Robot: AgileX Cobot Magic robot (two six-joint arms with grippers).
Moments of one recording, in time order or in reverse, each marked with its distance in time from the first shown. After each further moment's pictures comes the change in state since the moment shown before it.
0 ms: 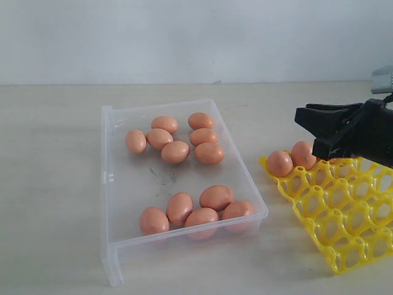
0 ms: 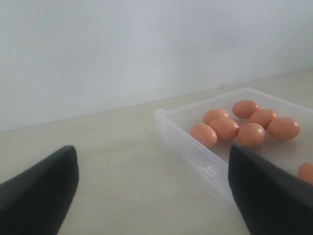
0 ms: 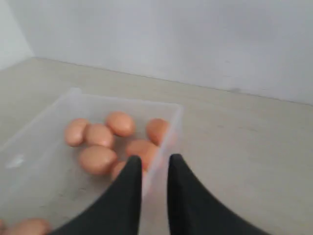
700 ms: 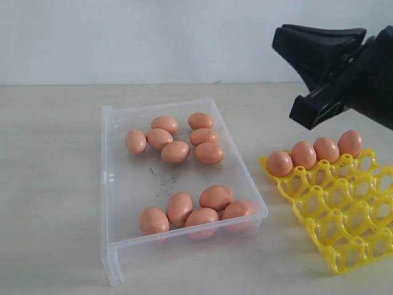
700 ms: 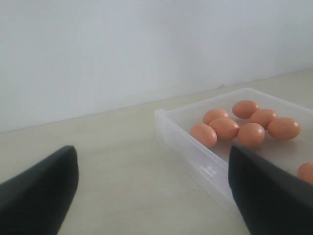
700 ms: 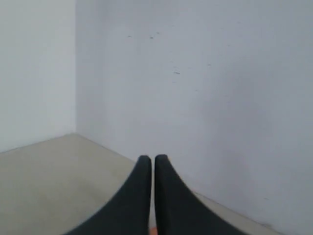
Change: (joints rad) left arm 0.000 0.000 0.000 0.000 0.000 0.000; right arm 0.383 -0.460 0.000 0.371 0.238 -0.185
